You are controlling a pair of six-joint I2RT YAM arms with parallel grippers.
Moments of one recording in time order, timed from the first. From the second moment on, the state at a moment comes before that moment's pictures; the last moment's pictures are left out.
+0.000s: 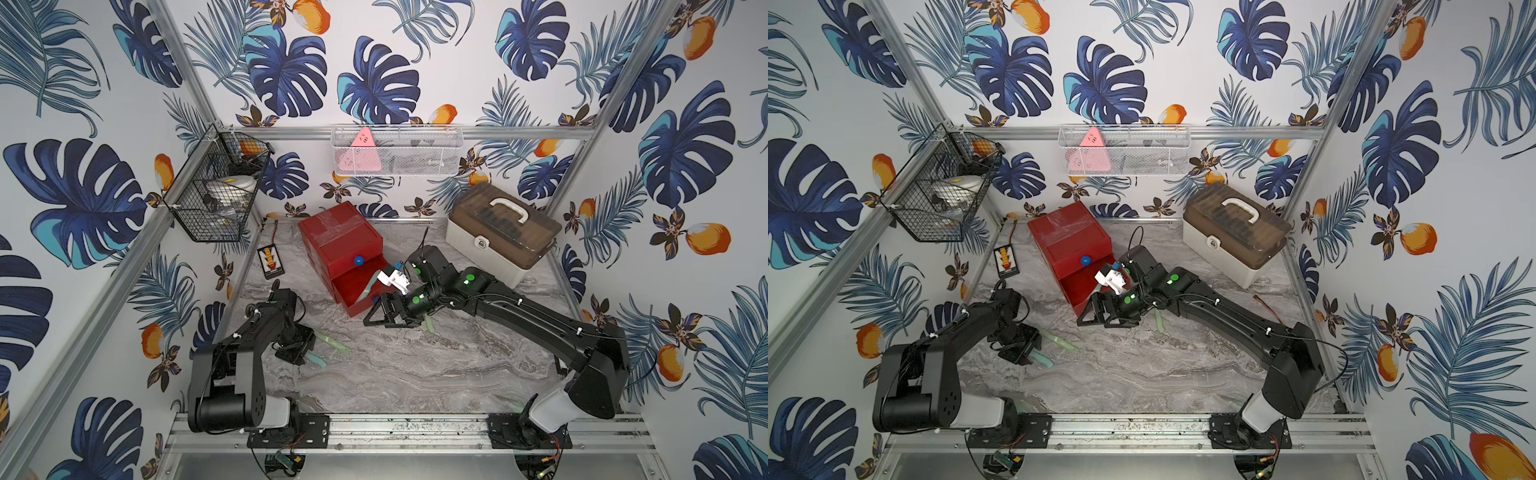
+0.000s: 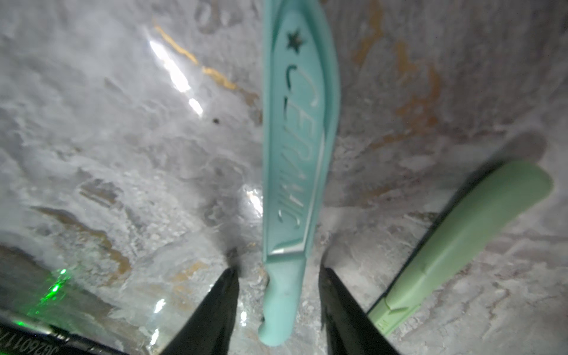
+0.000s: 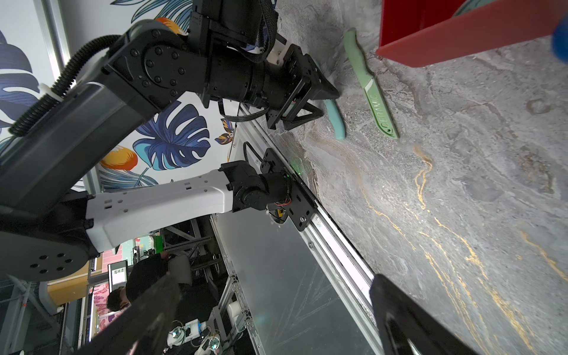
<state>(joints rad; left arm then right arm) 0.16 1.43 0.70 -0.87 0.16 -1.09 0.86 1.58 1.42 -0.65 -0.72 0.68</state>
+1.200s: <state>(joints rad) 0.10 1.35 0.70 -0.95 0.09 -0.89 0.81 1.53 1.24 -0.55 -0.76 0.73</state>
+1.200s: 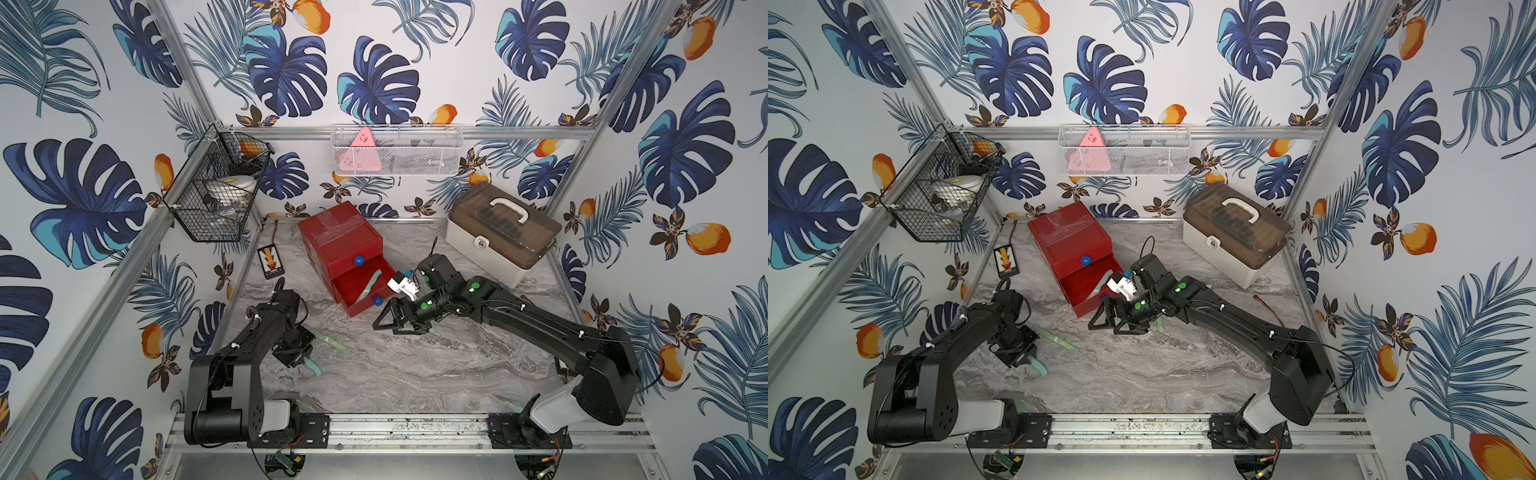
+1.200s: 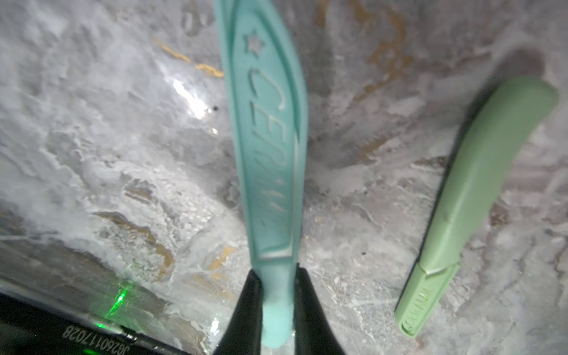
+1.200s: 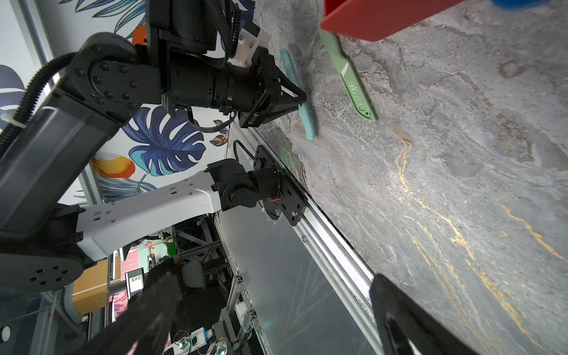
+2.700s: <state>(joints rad) -0.62 1.65 1.73 -1.54 -0.34 -0.43 0.55 1.52 1.19 -0.56 -0.89 0.68</state>
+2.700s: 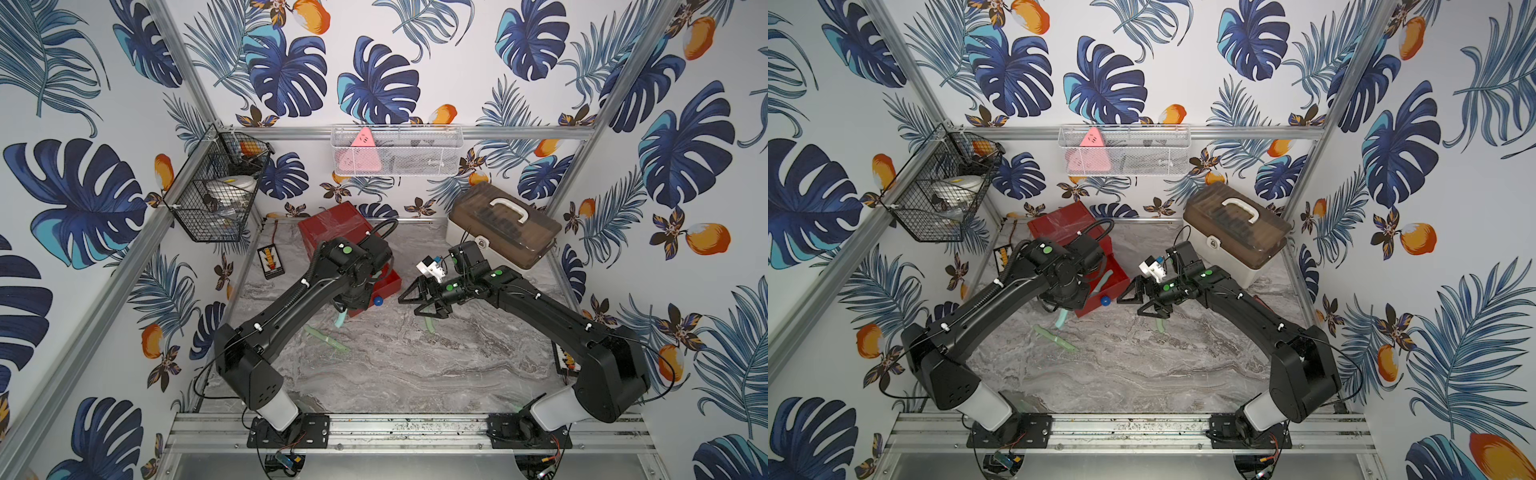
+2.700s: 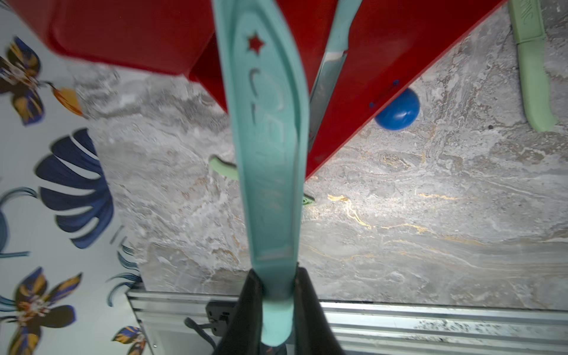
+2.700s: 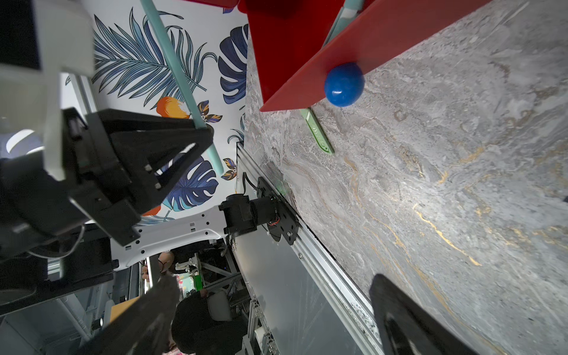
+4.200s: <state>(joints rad) -0.51 1.89 2.28 -1.36 -0.51 -0.32 0.40 1.65 0.88 0.13 -0.99 1.29</state>
